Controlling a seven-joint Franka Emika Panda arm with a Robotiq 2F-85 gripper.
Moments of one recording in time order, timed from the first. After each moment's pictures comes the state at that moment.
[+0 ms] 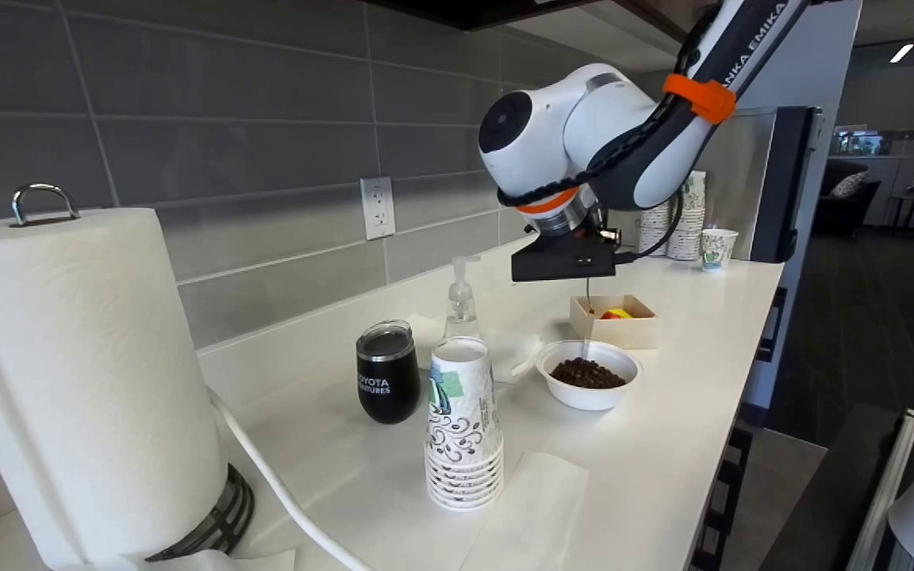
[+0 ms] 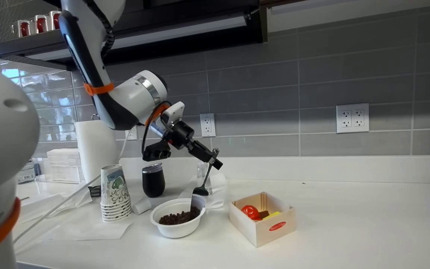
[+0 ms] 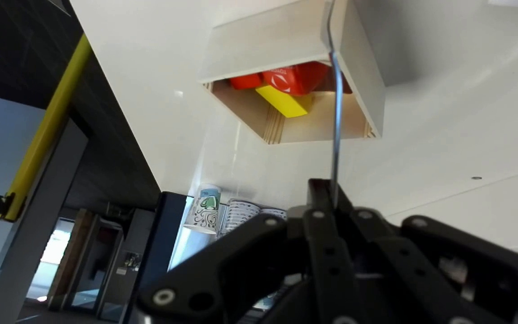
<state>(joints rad) 0.13 0.00 0.14 -2.46 -1.09 2.07 2.13</state>
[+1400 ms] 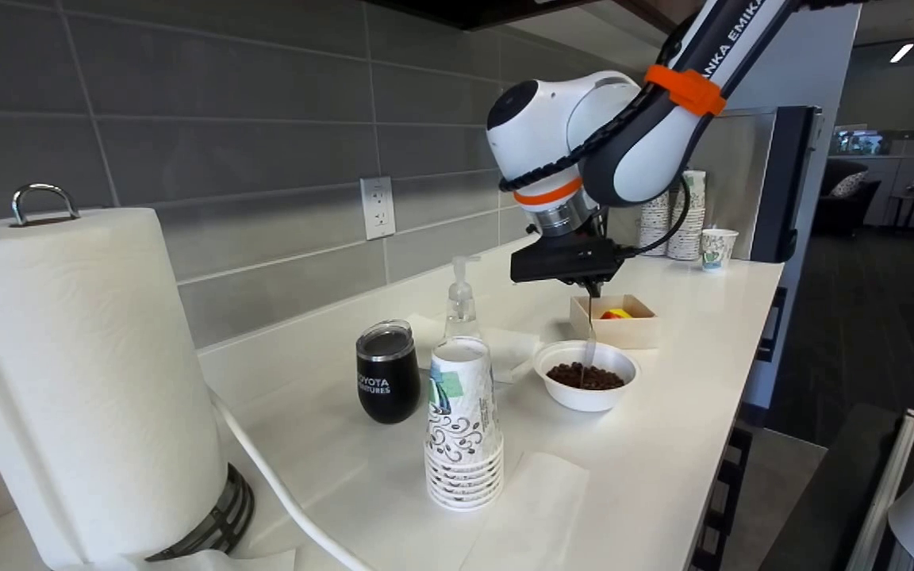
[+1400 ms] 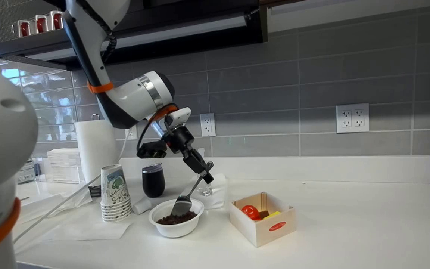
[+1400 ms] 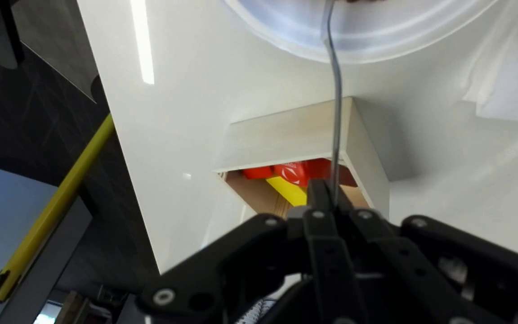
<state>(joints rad) 0.12 0.00 0.11 -2.48 -0.84 2.19 1.93</state>
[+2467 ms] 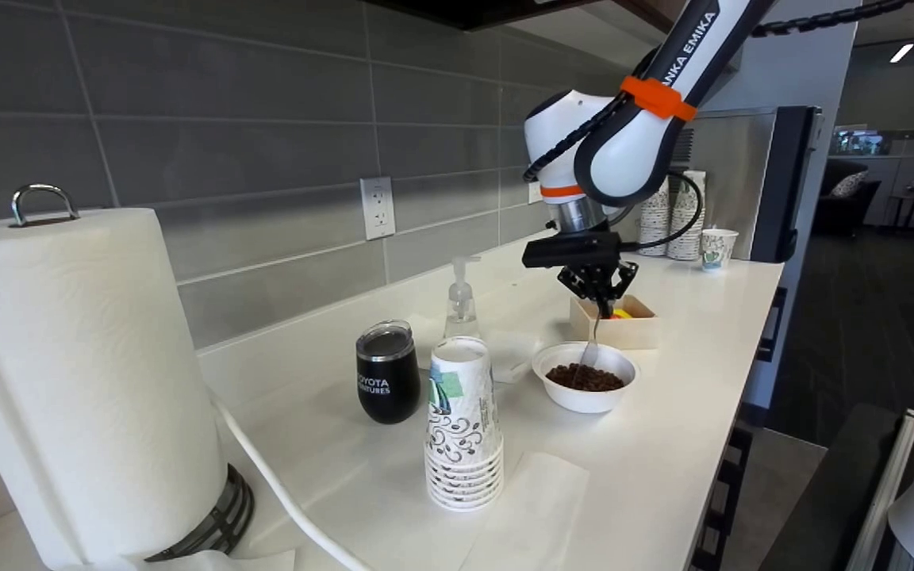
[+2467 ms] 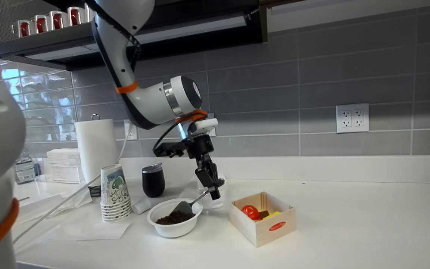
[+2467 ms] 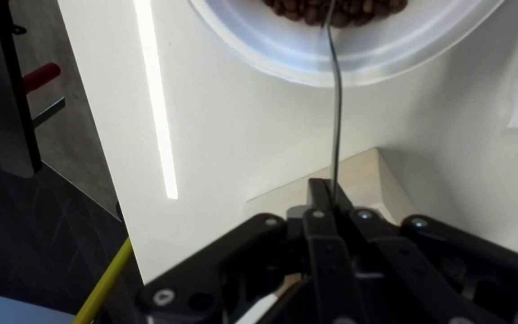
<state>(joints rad) 0.03 0.06 0.01 -2.48 -0.52 2.35 1.71</state>
